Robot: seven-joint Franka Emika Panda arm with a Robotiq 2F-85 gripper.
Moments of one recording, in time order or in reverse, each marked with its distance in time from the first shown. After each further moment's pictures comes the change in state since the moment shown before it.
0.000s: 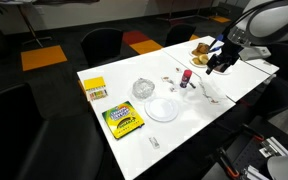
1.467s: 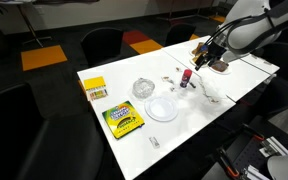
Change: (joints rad) arm -0.001 0.221 0.001 0.116 -0.112 0.226 -0.010
